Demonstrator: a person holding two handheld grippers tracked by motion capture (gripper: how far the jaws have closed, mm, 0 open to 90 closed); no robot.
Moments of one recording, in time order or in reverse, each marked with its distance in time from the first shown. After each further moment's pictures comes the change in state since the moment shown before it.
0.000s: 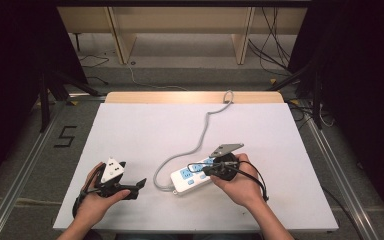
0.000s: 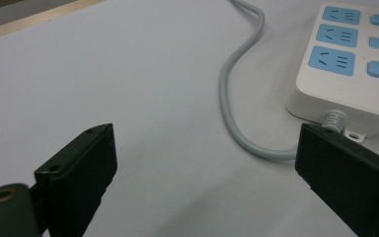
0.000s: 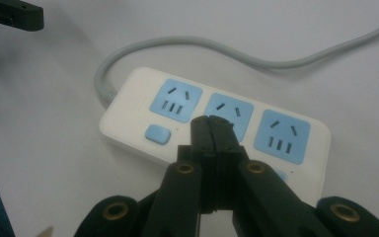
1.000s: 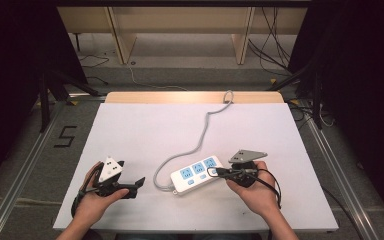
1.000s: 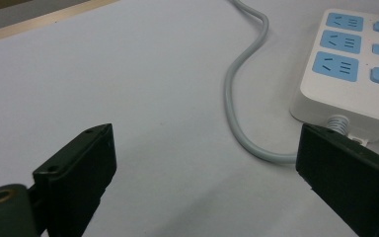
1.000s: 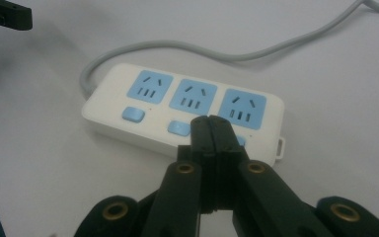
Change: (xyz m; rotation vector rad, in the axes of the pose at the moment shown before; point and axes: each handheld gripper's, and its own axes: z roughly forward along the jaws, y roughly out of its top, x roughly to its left) left arm 0.003 0.000 -0.002 -0.012 0.008 -0.015; right arm -0.016 -0.036 -0.024 -0.118 -0.033 0.042
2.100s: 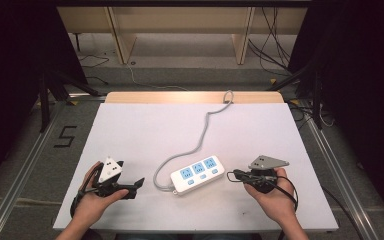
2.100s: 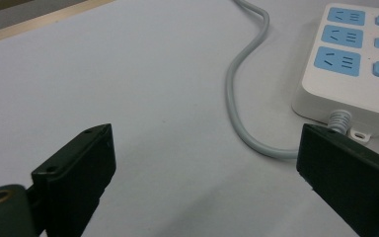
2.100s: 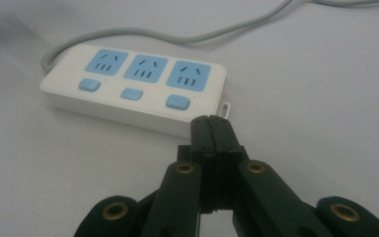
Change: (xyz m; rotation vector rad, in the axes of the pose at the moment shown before) left arm 0.001 -0.001 -0.001 0.008 -0.001 0.015; right arm -0.023 -0.034 -0.026 -0.045 -0.080 0.018
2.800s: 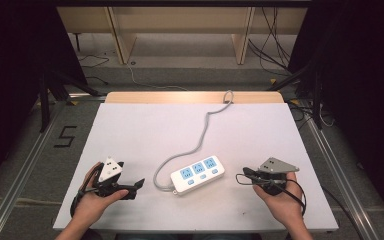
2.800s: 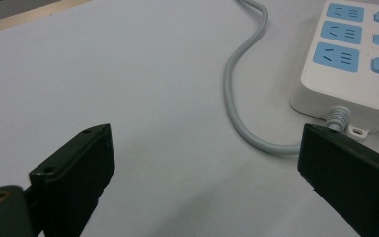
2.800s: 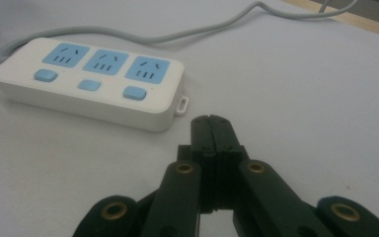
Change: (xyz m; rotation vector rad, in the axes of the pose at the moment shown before) left arm 0.001 -0.002 0.001 0.012 -0.011 -0.008; right arm -0.015 -0.016 -0.010 -0.058 -0.091 -0.032
